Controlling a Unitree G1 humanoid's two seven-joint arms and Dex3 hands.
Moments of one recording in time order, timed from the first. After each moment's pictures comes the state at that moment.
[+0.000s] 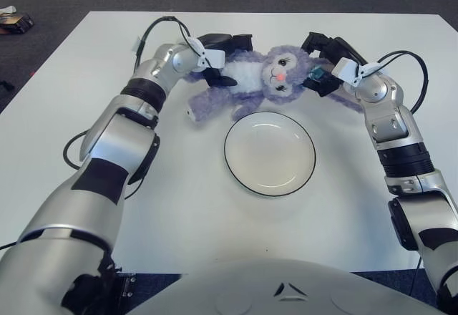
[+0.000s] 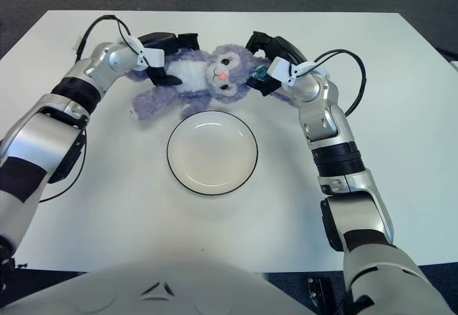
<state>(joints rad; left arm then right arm) -1.15 0.36 -0.41 1.06 0.47 -0.64 -0.42 -0.60 -0.46 0.15 0.09 -0.40 0.12 0.32</state>
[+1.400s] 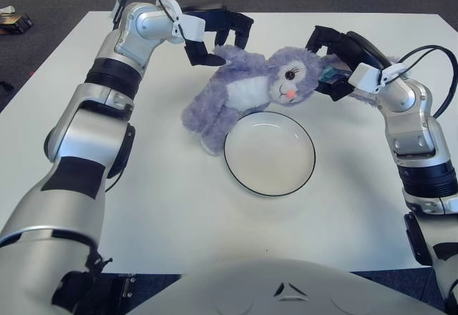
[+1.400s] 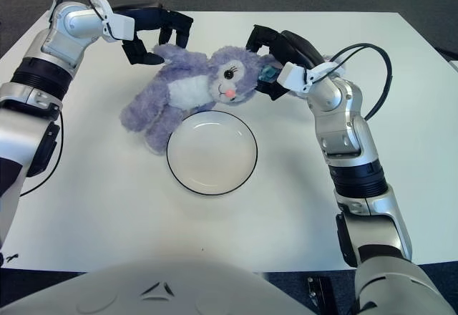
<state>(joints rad) -1.16 0.47 -0.30 0.82 0.25 -0.69 -0.75 -0.48 -0.55 0.09 -0.23 -0.40 0.15 0.41</state>
